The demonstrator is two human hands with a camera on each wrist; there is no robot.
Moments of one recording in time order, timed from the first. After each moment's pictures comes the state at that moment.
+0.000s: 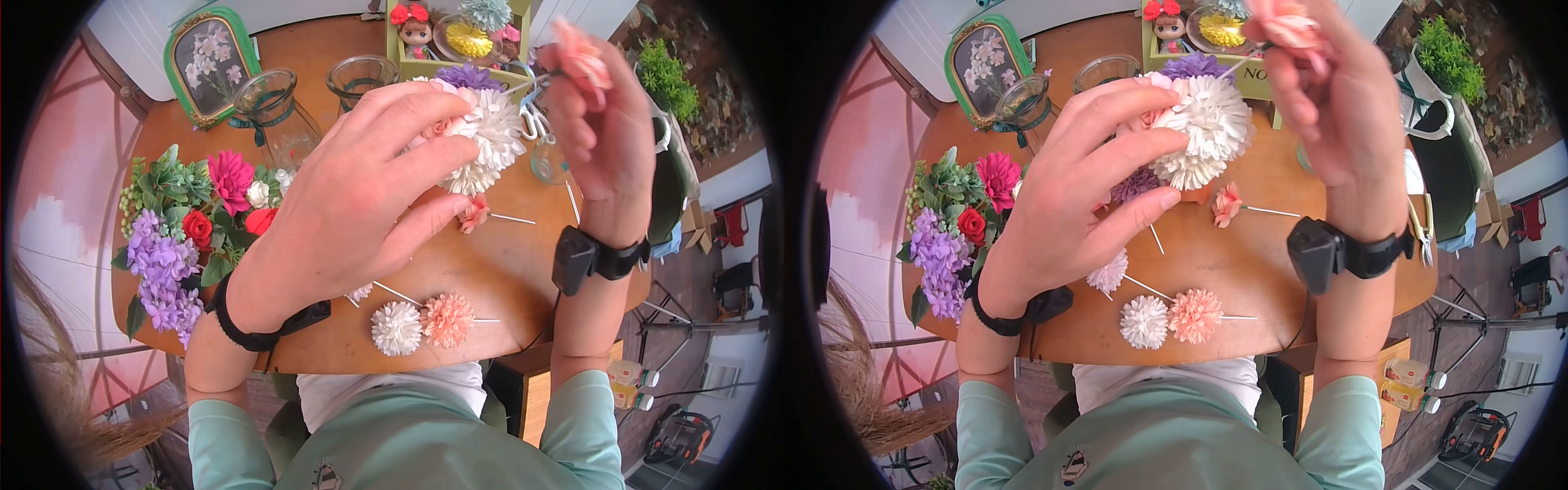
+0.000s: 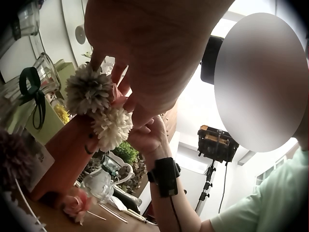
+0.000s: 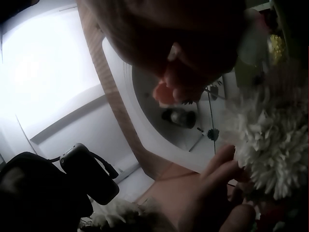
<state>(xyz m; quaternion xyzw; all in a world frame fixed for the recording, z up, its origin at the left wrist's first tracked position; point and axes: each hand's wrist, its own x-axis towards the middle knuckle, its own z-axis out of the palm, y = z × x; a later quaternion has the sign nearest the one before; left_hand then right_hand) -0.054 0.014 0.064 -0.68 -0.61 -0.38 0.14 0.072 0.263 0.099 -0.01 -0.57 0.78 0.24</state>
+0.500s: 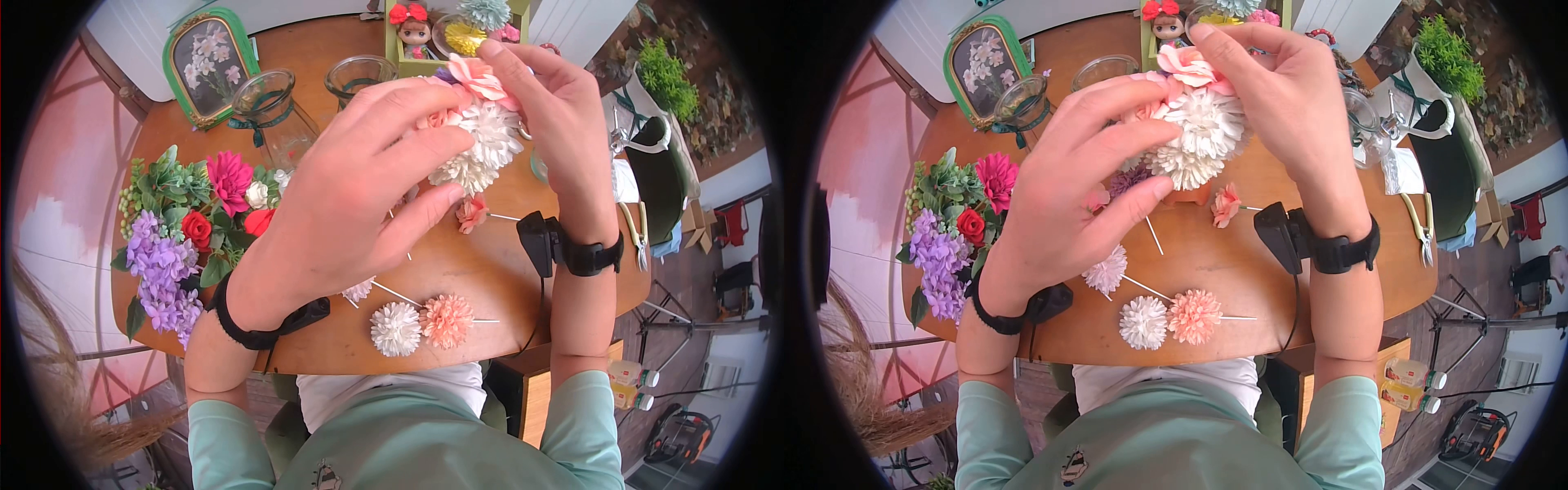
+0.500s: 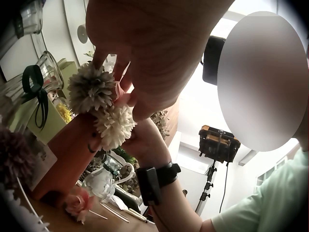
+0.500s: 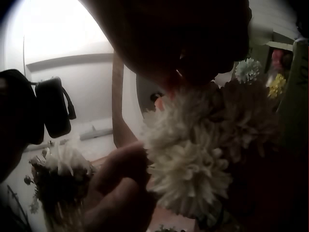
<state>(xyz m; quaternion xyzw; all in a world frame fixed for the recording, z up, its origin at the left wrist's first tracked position) -0.058 0.017 0.060 -0.68 -0.60 -0.40 0.15 0.038 0.217 0.081 -0.15 -0.79 0.49 0.35</state>
